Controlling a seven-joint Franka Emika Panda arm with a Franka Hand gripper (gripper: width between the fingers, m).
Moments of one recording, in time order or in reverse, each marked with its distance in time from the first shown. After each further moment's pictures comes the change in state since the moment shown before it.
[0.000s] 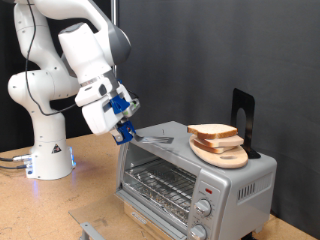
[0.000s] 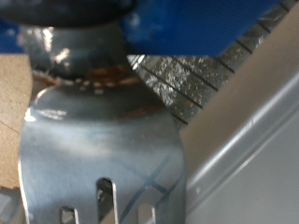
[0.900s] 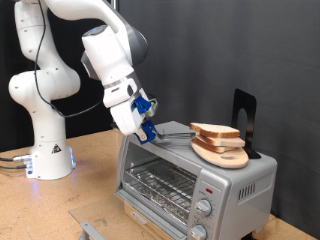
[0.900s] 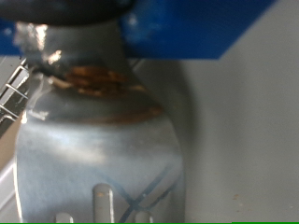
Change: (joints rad) arm 0.086 0.065 0.030 0.052 0.055 0.023 -0.038
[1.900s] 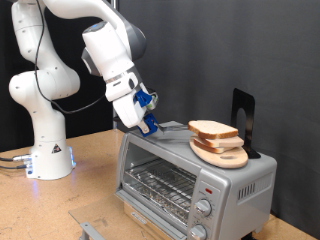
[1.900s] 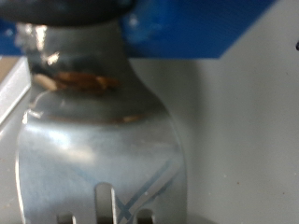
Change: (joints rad) arm 0.023 -0.068 0.013 -0.036 0.019 0.005 0.016
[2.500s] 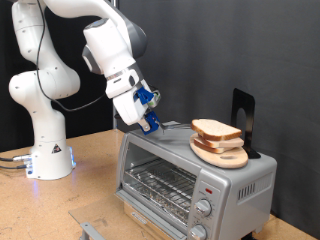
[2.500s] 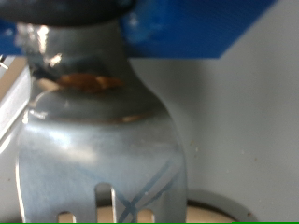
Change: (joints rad) arm -0.010 0.017 0.011 0.035 -0.038 -0.007 0.071
